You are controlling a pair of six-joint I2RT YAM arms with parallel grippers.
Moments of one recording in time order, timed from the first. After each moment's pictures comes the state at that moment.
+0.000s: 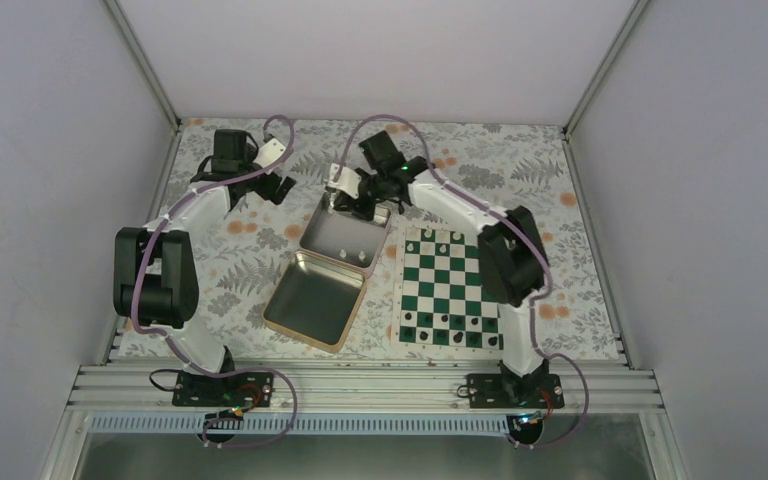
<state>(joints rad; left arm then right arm) -0.07 1.70 1.18 -0.20 0.28 0.54 0.66 2.11 1.75 -0.57 -0.49 -0.67</state>
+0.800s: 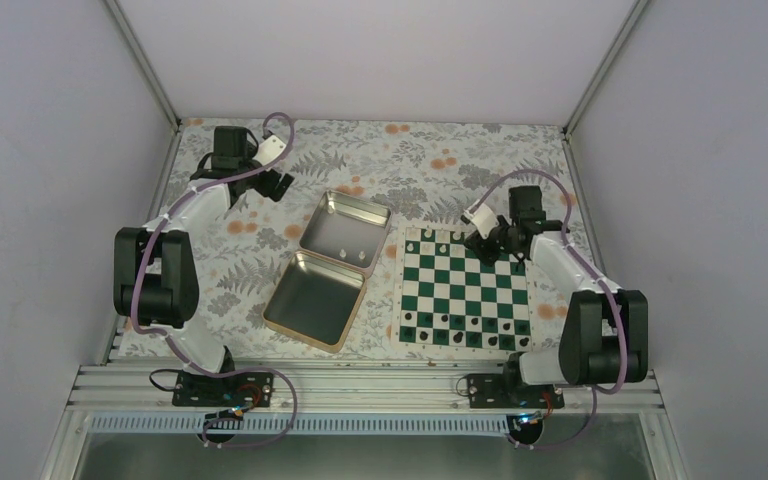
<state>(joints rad) -0.07 1.70 1.21 -0.22 0.24 0.54 0.07 1.38 0.85 -0.53 -0.44 -0.68</state>
